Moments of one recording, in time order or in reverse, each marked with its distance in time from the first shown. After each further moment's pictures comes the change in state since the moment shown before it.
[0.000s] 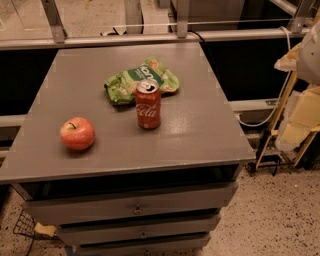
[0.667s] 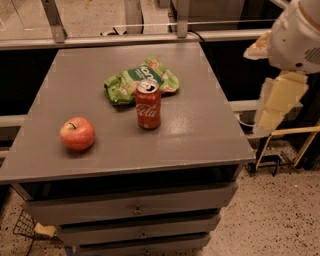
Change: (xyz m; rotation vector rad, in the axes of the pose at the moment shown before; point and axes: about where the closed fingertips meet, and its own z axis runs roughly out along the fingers) arm -0.048 -0.010 0.004 -0.021 -0.075 -0.146
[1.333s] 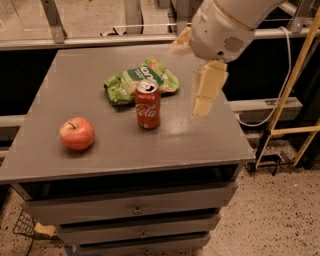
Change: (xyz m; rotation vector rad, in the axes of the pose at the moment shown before) arm -0.125 -0.010 0.038 -0.147 -0.247 -0.282
